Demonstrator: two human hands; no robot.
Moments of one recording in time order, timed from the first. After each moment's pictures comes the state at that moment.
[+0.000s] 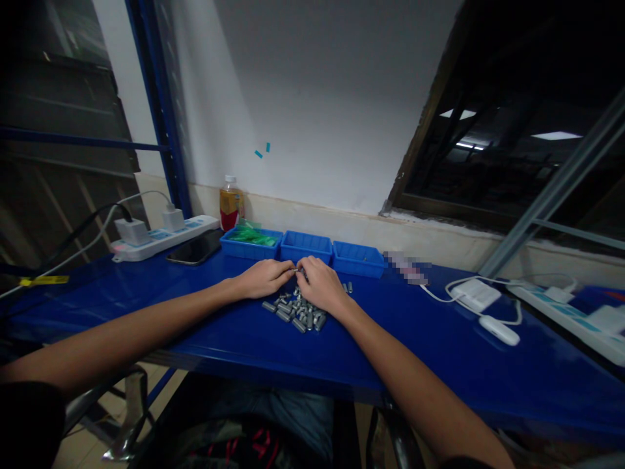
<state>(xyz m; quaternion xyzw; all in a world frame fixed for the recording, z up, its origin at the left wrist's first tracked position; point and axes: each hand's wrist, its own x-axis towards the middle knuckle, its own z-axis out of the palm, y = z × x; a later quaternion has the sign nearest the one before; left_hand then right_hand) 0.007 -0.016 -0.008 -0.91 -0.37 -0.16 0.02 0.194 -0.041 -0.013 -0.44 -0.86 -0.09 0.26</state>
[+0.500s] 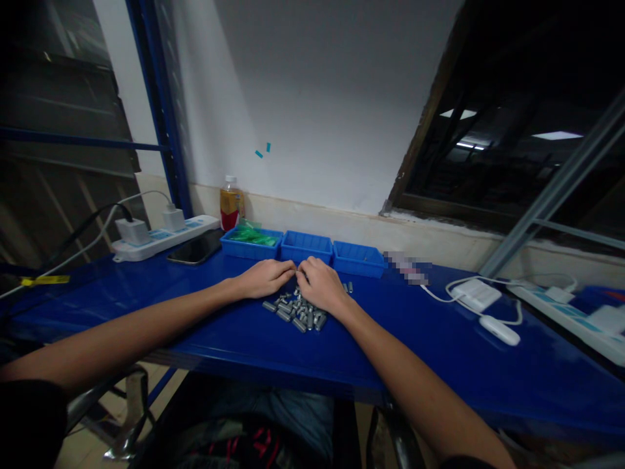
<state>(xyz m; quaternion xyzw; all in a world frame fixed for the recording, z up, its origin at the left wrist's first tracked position) 0.008 -0.016 -0.009 -0.92 -0.36 -0.17 0.01 0.194 -0.042 -0.011 -0.45 -0.86 -0.10 0.23</state>
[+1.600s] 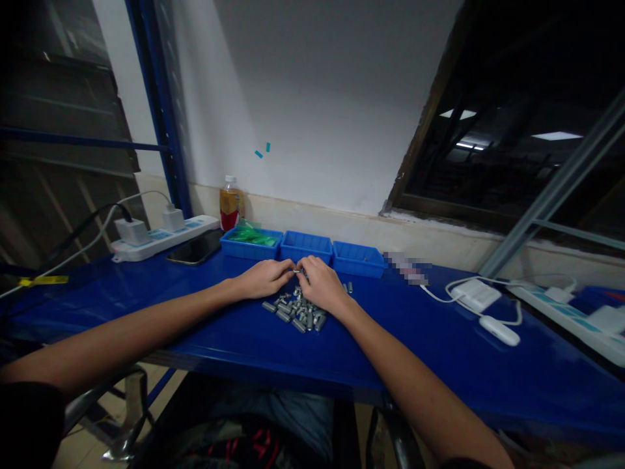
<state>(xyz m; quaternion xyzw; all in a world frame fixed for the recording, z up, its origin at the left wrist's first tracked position) 0.008 -0.018 -0.009 -0.91 -0.38 -0.16 0.02 0.196 -0.038 -0.013 -0.42 -0.86 -0.08 0.27</state>
